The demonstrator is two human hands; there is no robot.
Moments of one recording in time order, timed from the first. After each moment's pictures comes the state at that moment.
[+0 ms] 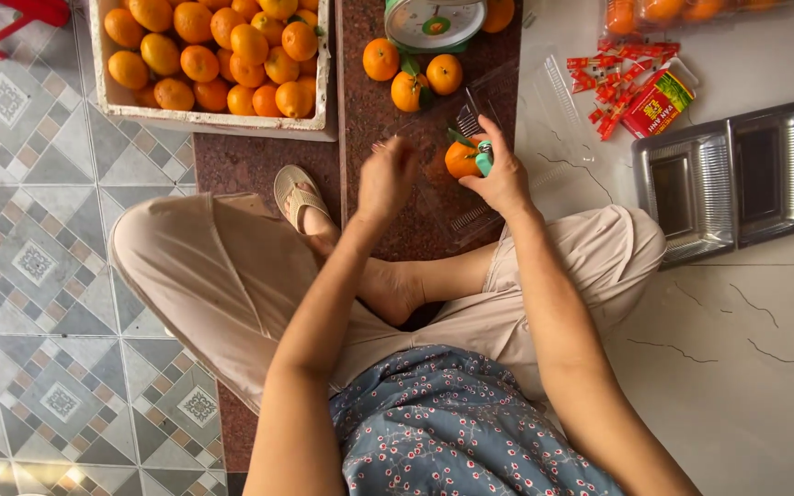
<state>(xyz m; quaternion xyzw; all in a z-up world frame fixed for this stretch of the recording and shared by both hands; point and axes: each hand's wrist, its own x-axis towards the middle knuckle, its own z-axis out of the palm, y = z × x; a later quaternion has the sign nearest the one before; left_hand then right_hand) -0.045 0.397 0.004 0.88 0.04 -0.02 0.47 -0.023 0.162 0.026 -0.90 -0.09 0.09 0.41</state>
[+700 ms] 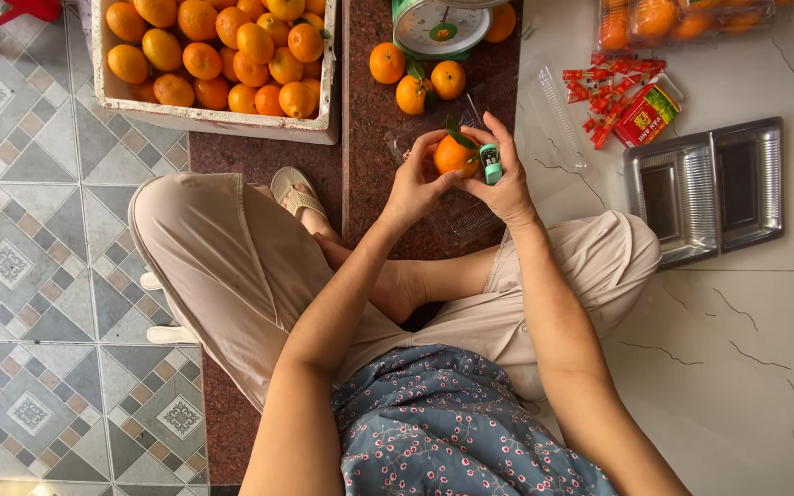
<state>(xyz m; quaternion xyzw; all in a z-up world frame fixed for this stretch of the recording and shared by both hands) -0.055 0.369 0.036 0.61 -0.02 -0.08 0.79 -0.034 0.183 0.069 -0.75 -0.19 0.07 0.64</state>
